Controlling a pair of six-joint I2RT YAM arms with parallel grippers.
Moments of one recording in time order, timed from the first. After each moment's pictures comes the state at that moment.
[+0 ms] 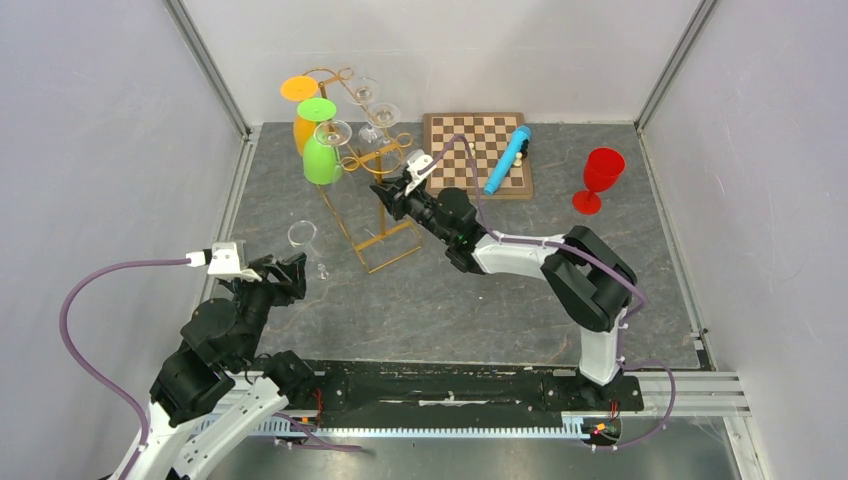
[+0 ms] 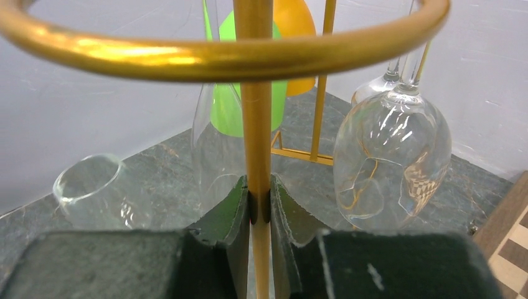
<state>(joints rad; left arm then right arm) -0.70 0.22 0.79 -0.68 -0.60 -0.30 0.84 1.93 1.19 0.93 -0.04 0.05</state>
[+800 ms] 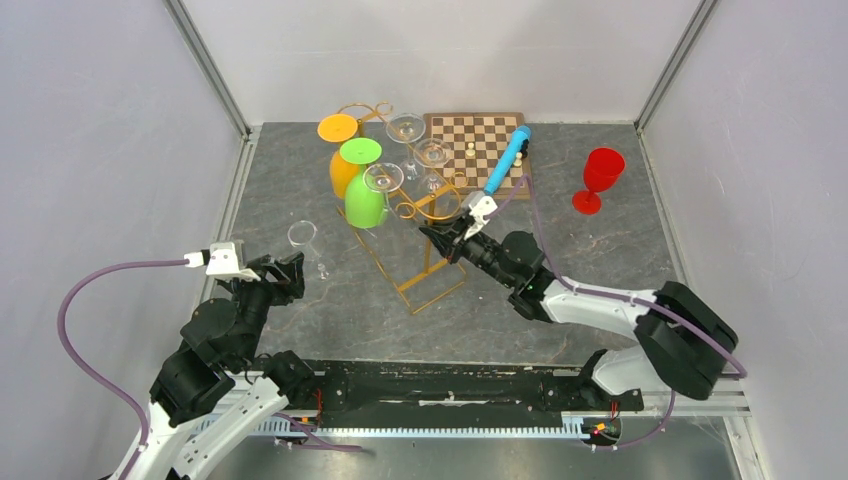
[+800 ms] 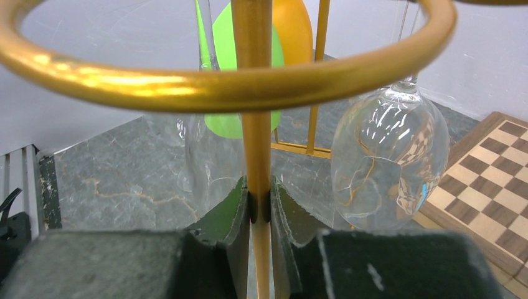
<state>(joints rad) -0.70 0.22 0.79 -0.68 -0.63 -0.30 0.84 1.40 0.62 0.93 -0.08 0.07</state>
